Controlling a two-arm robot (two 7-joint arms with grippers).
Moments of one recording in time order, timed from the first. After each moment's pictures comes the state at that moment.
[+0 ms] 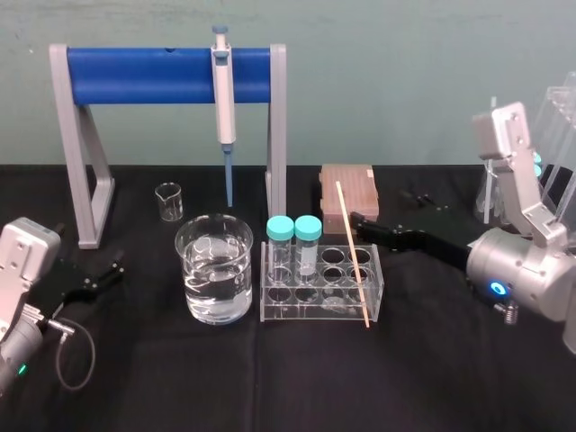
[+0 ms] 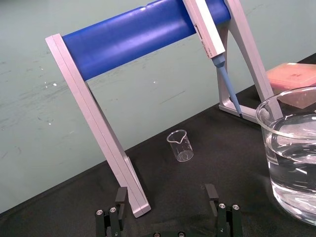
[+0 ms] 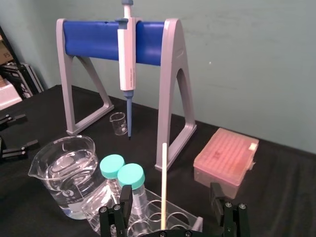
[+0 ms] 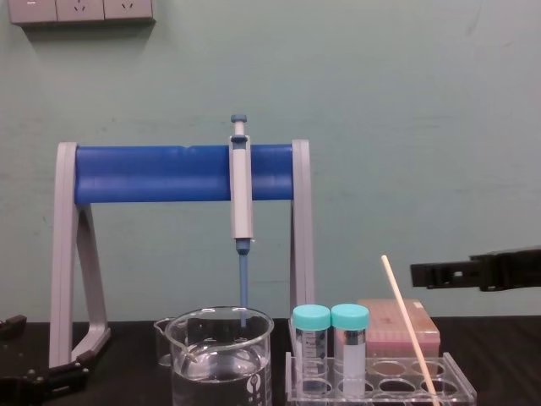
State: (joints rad) left arm -0.20 0.60 0.45 -1.41 -0.25 -0.12 0.03; right arm 0.28 0.53 -0.34 -1.69 0.57 0.45 0.21
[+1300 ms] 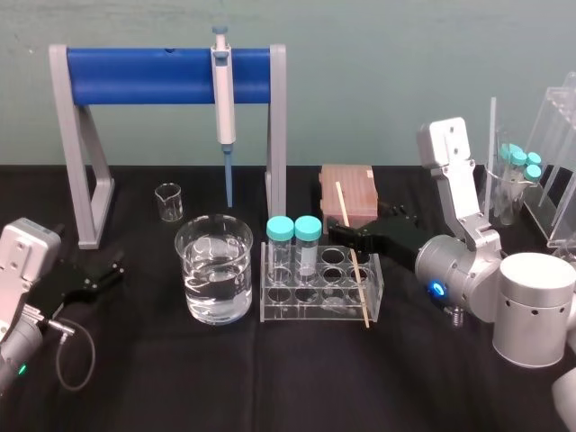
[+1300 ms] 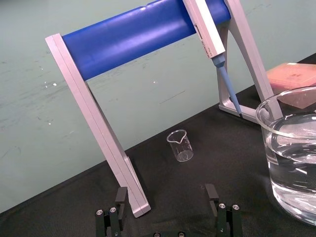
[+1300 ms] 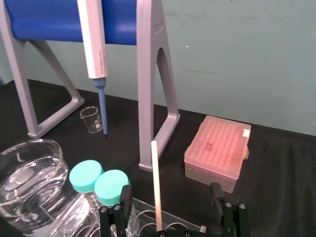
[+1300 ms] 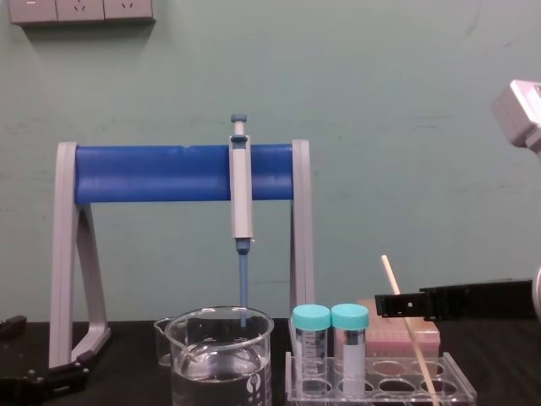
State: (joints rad) left arm -0.20 0.60 0.45 -1.41 -0.25 -0.12 0.03; right arm 0.32 0.33 -0.35 -1.57 0.41 0.49 0.07
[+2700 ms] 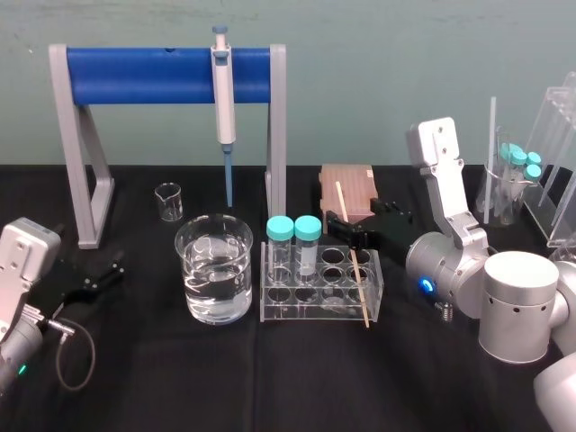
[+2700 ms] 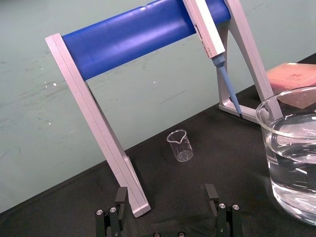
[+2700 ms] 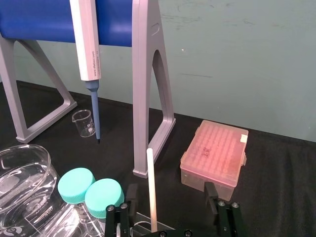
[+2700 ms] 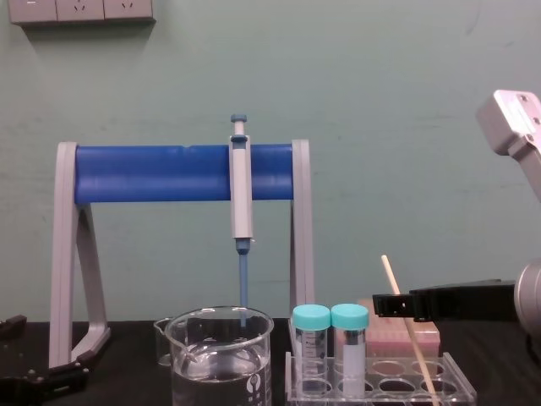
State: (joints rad) left arm -0.20 0.60 0.45 -1.41 -0.25 -0.12 0.03; right arm 0.34 0.27 -0.34 -1.51 0.34 0.46 0.09
